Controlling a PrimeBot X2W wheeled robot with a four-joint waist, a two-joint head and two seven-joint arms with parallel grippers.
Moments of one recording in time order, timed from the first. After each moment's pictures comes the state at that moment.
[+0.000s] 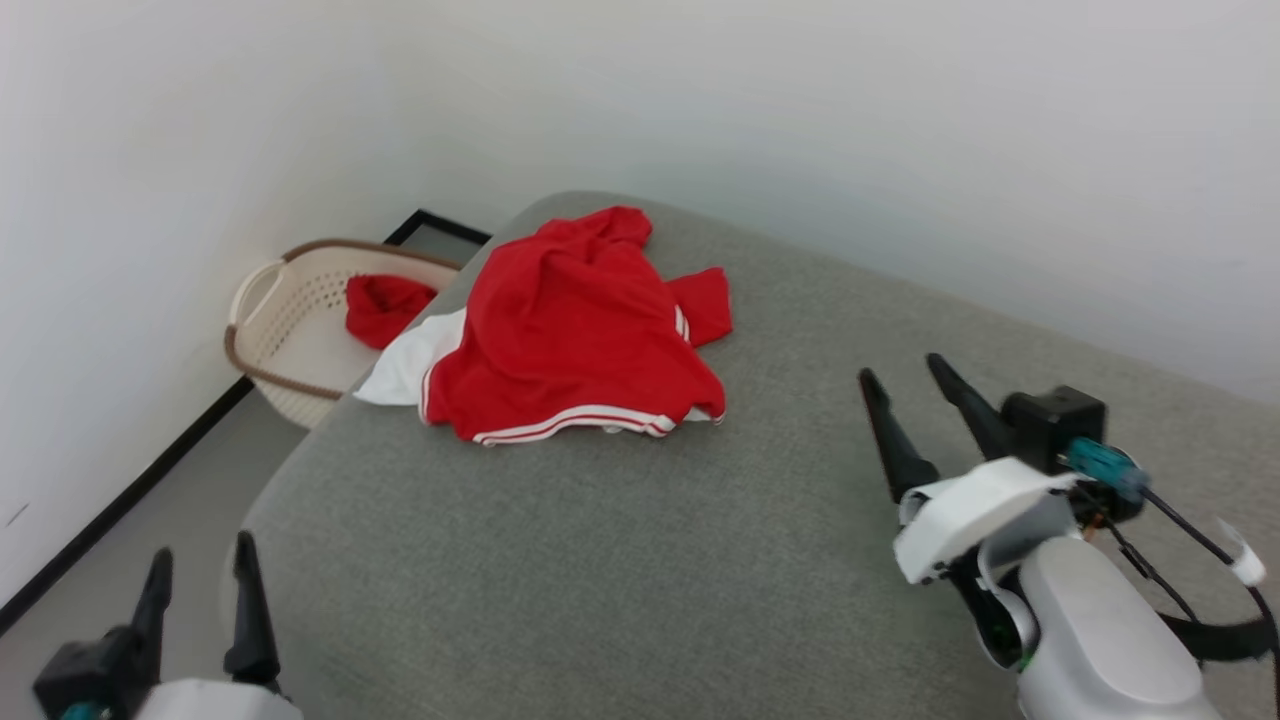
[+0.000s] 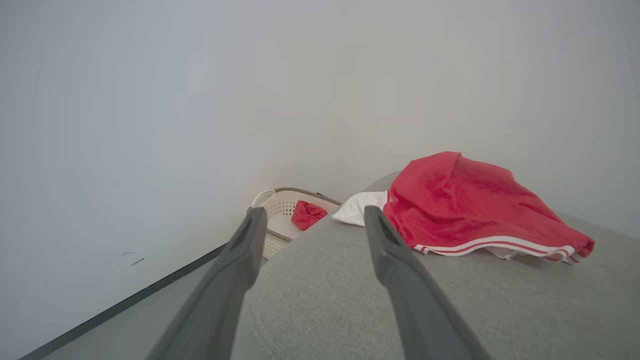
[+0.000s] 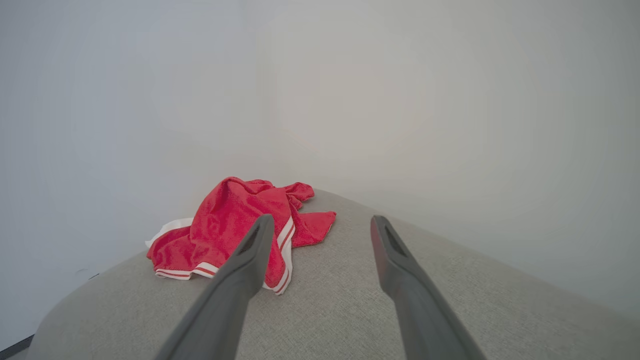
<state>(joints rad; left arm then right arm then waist) -0.01 0.20 0.16 0.23 -0.29 -0.05 -0.26 -0.50 -0.12 0.31 0.64 0.37 0.13 -0.26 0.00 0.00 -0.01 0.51</state>
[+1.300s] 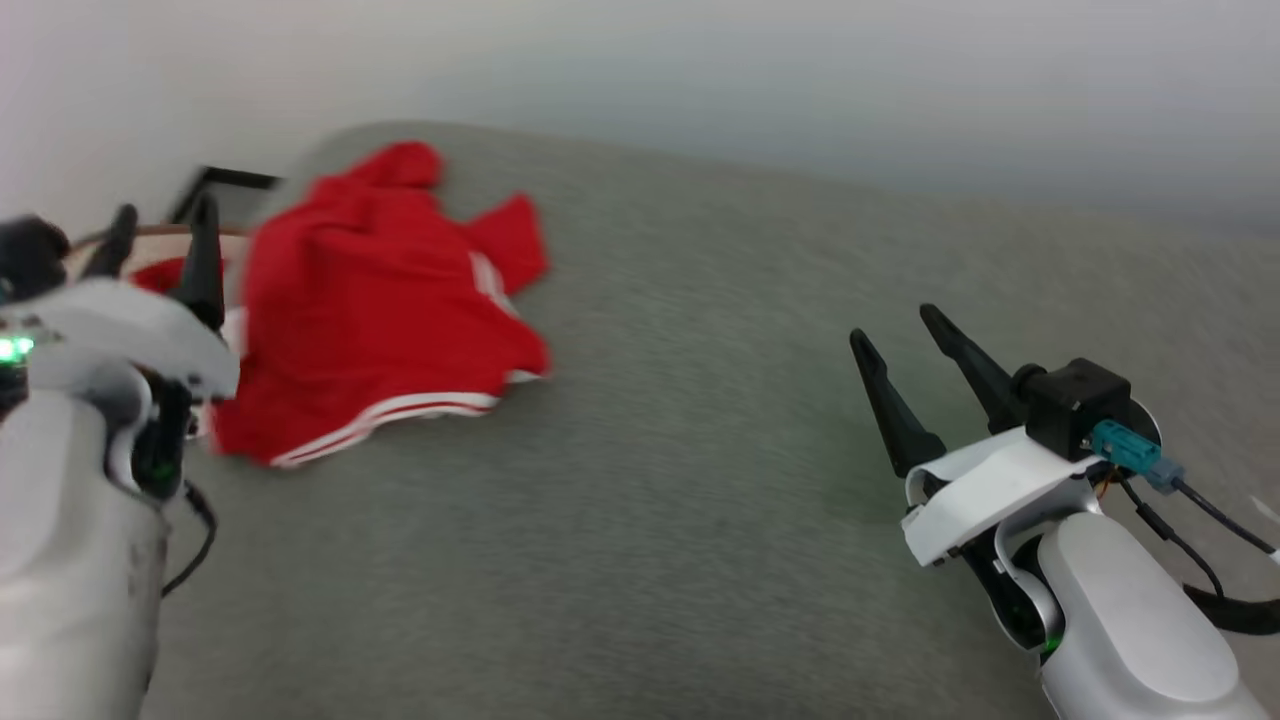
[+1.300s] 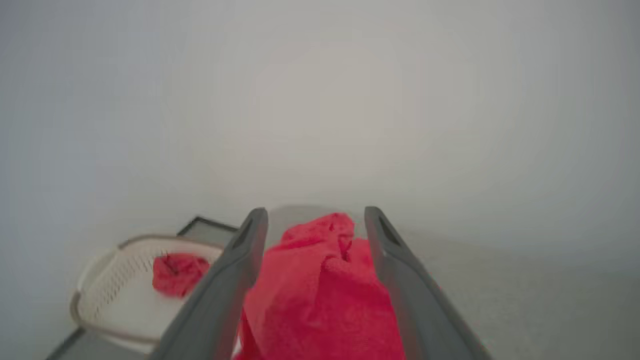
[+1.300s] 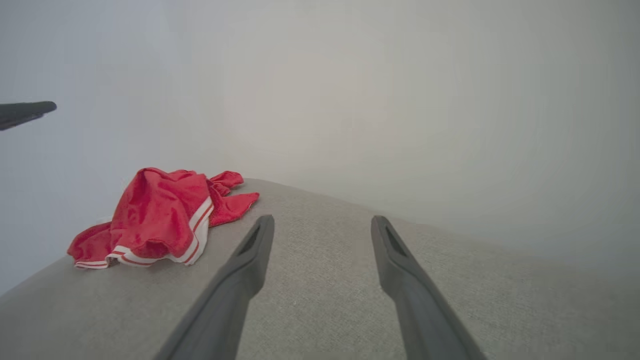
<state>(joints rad) -0.76 0.43 -0.11 0.76 -0.54 -0.13 -0.14 -0.51 -0.20 0.41 0.46 0.41 0.13 -0.26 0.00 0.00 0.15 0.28</state>
